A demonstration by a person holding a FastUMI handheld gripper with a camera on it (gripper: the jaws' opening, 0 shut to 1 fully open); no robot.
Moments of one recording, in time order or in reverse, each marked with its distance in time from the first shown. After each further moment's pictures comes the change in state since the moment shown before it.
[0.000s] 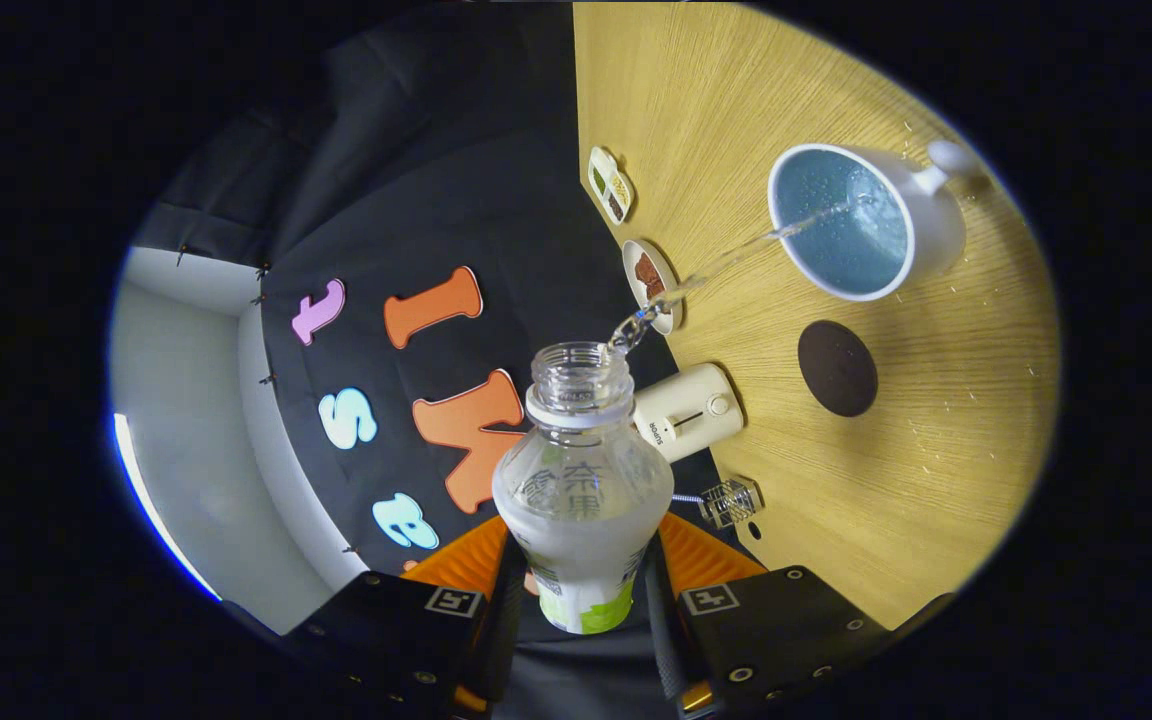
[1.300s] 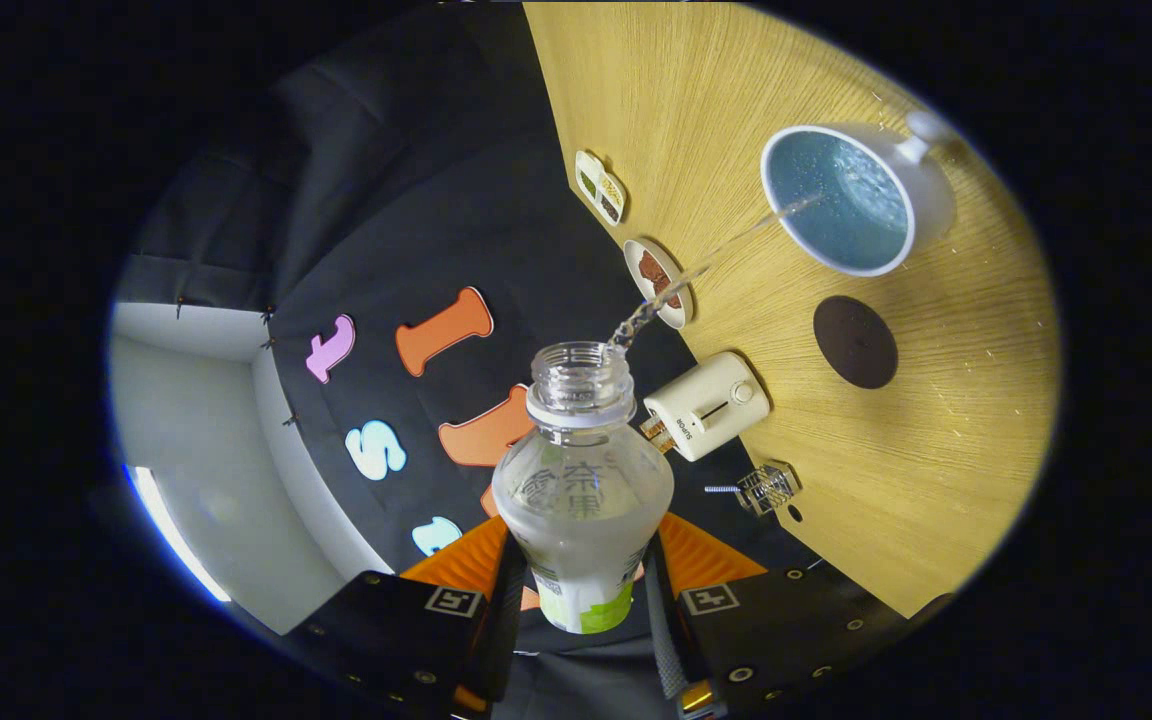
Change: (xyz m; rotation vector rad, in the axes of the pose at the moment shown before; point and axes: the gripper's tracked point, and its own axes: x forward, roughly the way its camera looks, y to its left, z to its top) arm 0.004 0.017 0.006 0.139 -0.014 0.057
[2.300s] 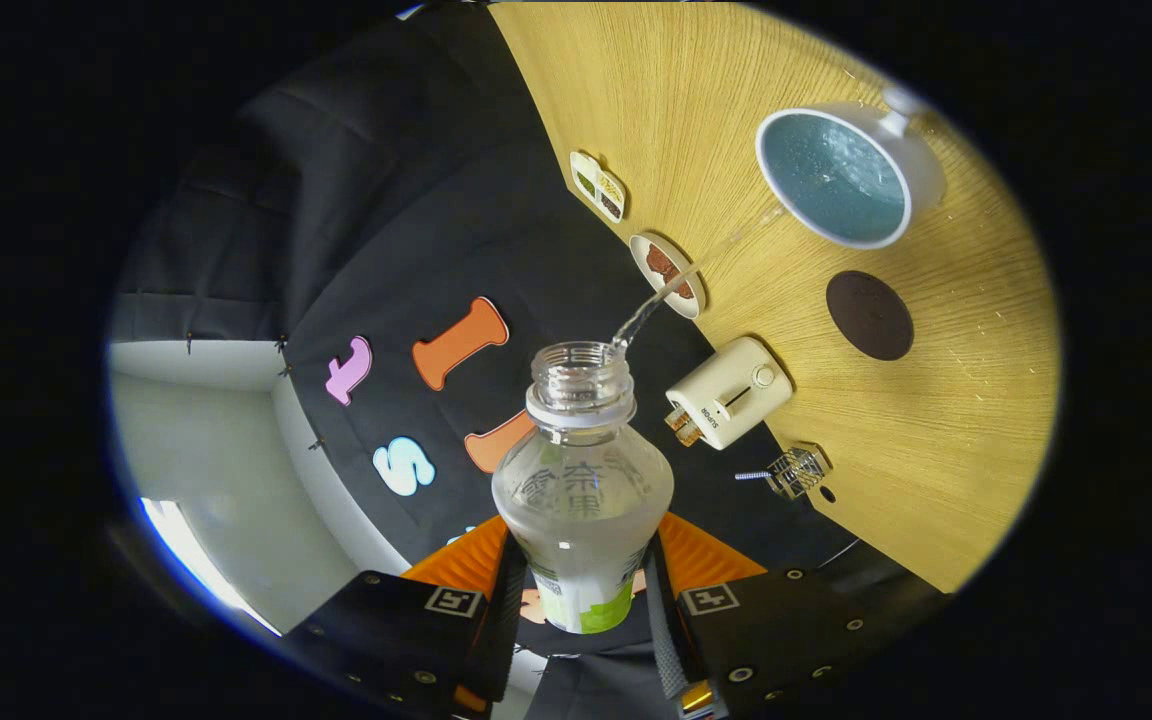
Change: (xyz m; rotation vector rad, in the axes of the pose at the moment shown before) arm -0.002 0.020 -0.004 0.090 0.000 0.055
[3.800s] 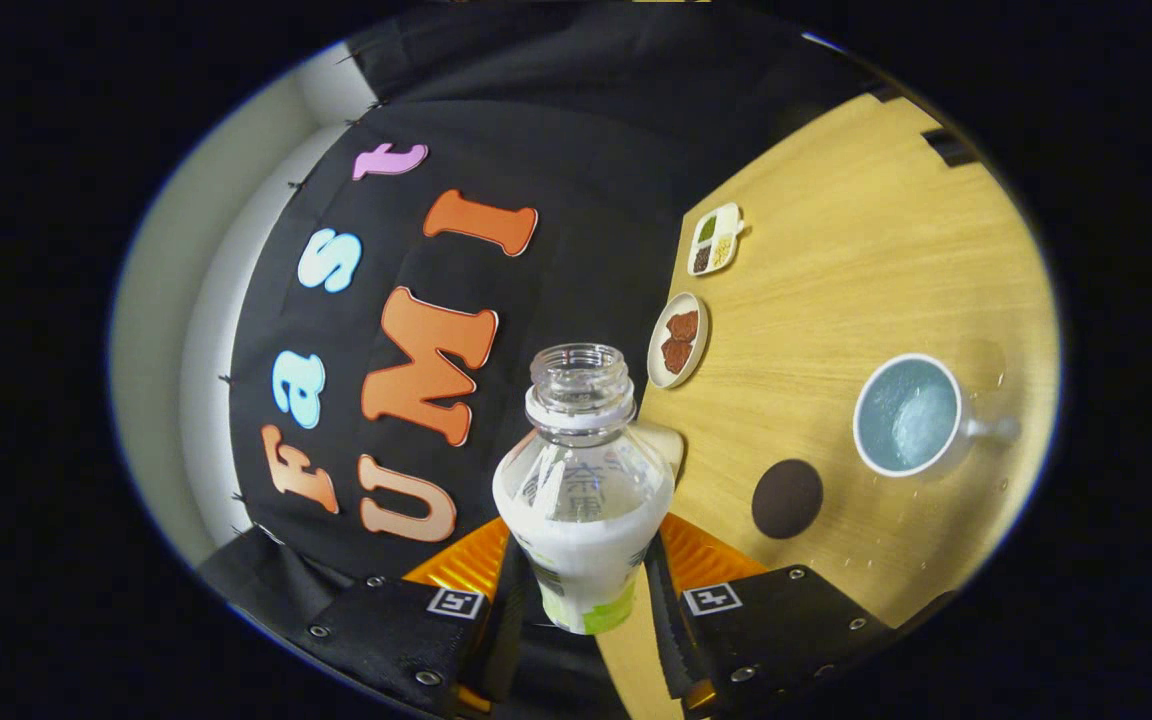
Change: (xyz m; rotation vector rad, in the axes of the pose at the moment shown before) arm 0.008 -0.036 0.011 -1.009 -0.019 -0.301
